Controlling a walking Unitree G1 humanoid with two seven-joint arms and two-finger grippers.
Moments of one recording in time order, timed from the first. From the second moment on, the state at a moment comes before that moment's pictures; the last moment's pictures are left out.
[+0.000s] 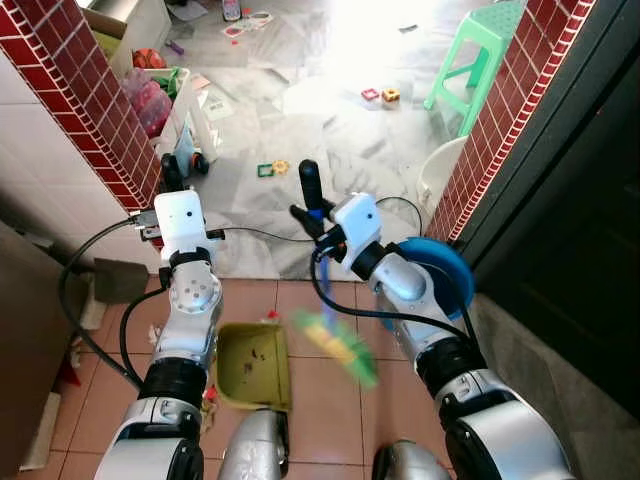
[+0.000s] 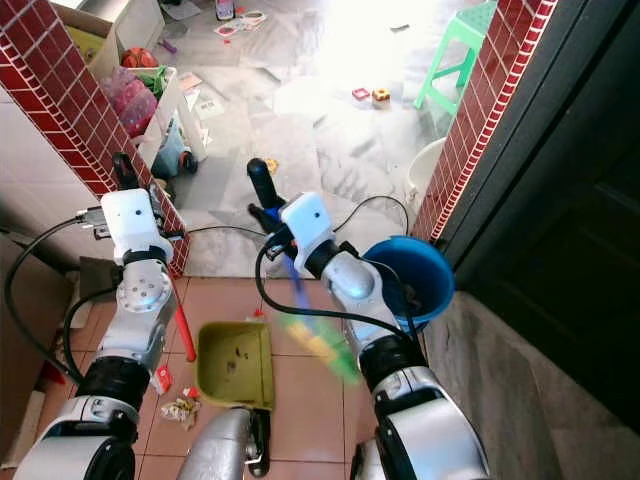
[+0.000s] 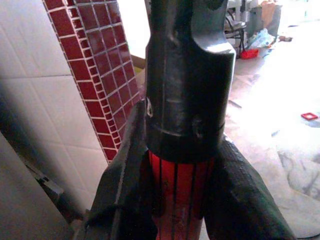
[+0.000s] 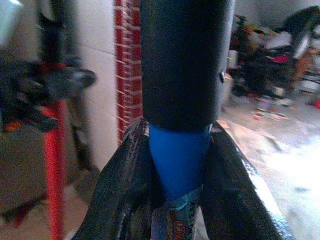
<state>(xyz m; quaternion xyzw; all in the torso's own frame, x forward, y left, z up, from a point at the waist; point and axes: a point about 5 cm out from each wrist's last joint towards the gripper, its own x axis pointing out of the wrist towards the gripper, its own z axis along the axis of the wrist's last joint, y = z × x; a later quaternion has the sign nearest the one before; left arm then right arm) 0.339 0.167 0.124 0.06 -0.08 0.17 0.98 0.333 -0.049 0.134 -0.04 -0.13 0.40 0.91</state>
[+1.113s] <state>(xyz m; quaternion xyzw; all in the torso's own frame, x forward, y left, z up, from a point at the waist) 0.339 0.103 0.092 0.07 -0.03 0.11 0.99 0.307 -0.085 0.167 -0.05 -0.11 0.39 0.91</state>
